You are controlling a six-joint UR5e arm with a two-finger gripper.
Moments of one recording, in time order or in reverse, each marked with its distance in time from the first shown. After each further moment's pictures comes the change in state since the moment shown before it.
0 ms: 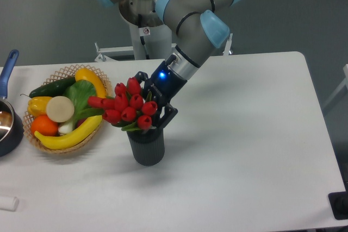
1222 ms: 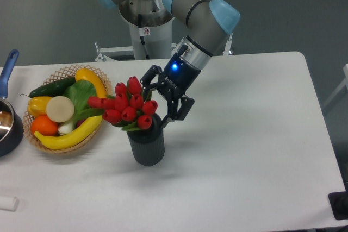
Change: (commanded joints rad) arm 0.048 0.058 -0.037 -0.009 0.080 0.052
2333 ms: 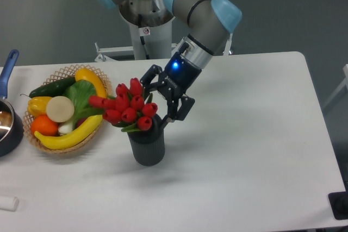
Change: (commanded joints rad) arm -0.009 -0.031 0.035 0.012 -0.043 -0.012
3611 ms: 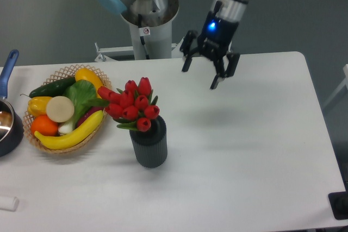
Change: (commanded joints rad) arm 0.163 0.147 -0.018 -0.140 0.149 0.060
